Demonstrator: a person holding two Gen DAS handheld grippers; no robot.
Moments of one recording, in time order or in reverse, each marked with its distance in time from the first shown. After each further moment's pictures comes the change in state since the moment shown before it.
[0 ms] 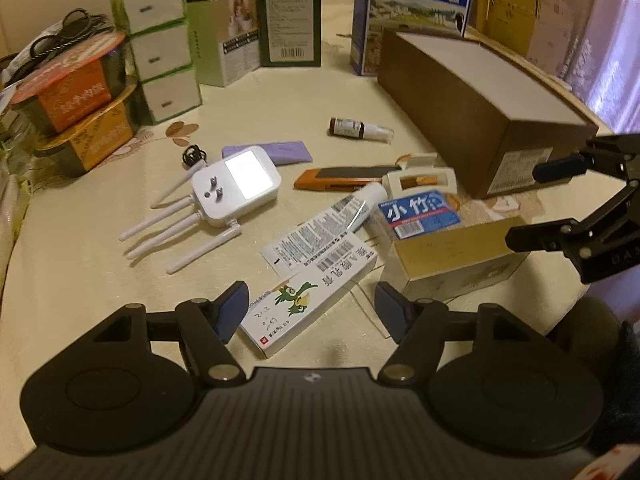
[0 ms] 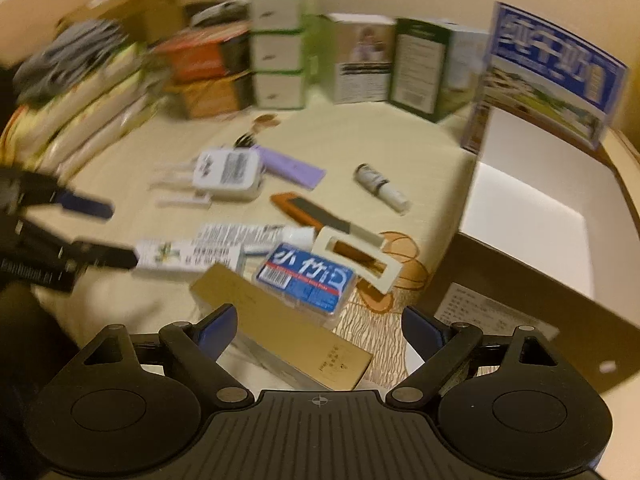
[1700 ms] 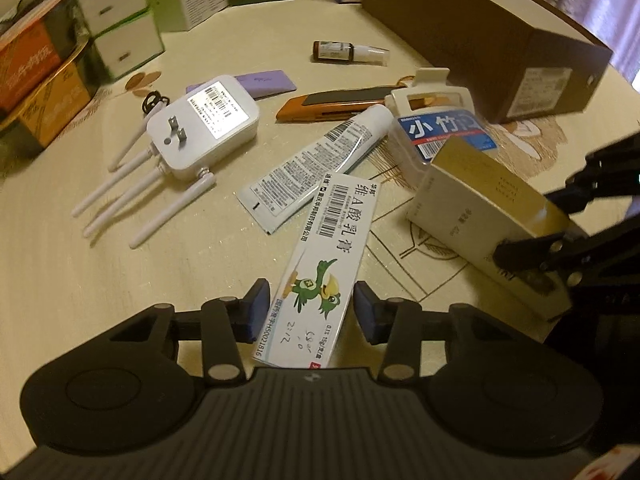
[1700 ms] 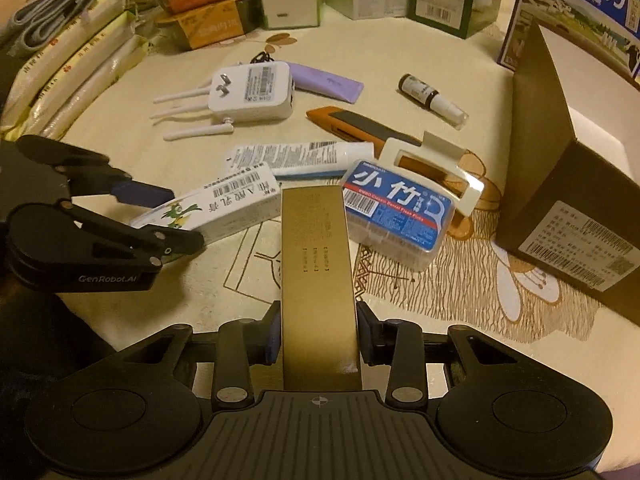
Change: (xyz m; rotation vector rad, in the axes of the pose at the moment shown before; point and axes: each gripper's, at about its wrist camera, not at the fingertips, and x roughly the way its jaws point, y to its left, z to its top) left arm 0.062 0.002 -0.007 0.089 0.164 -0.028; right arm 0.056 0.044 -0.012 0.160 0.210 0.001
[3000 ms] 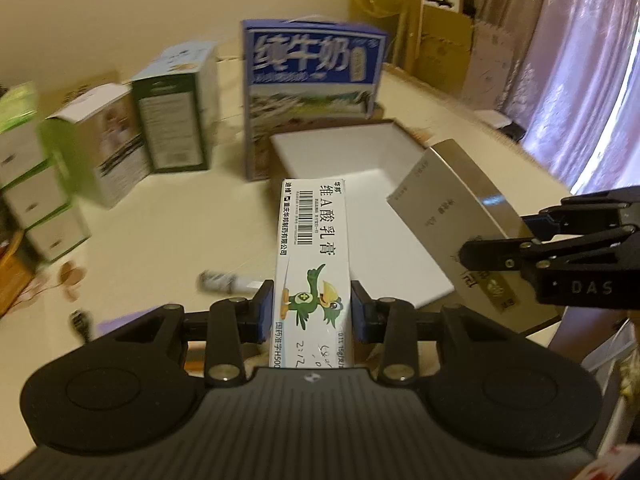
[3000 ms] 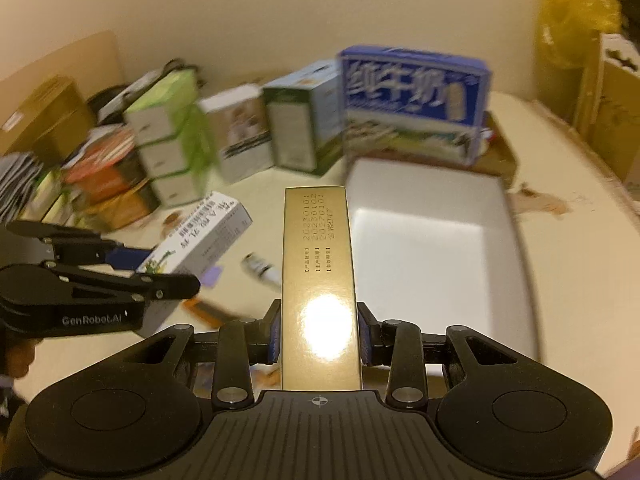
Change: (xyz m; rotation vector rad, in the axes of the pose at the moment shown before) left arm -0.072 -0.102 0.189 0.001 -0.257 -0.137; right arm -0.168 -0.164 0.061 0.212 -0.327 -0.112
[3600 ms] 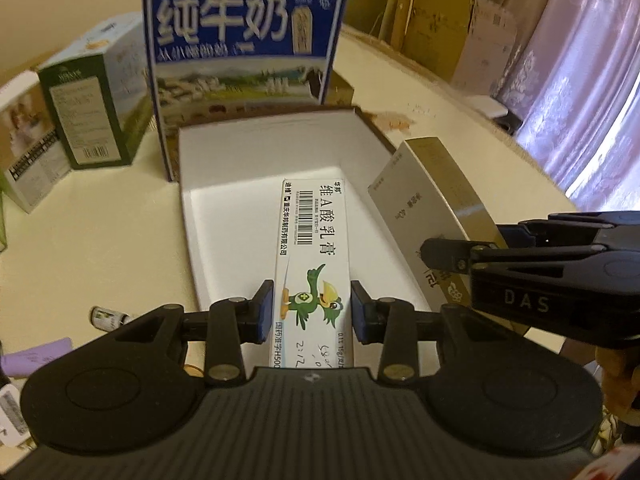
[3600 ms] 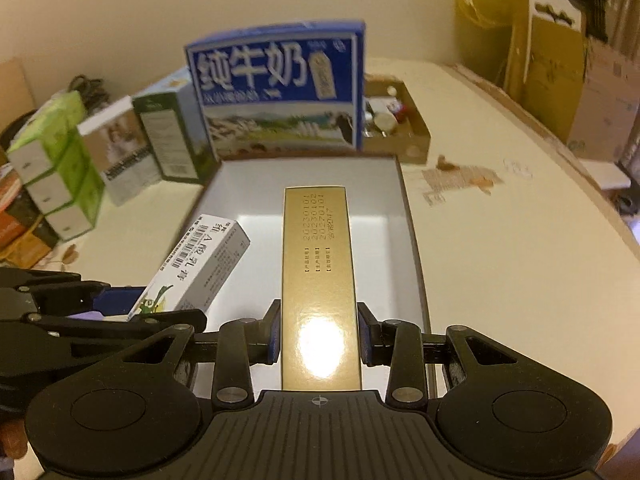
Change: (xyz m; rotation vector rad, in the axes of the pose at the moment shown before) left arm 0.118 -0.070 0.048 -0.040 0.106 -0.035; right arm 0.061 -0.108 0.020 0.134 0.075 -0.149
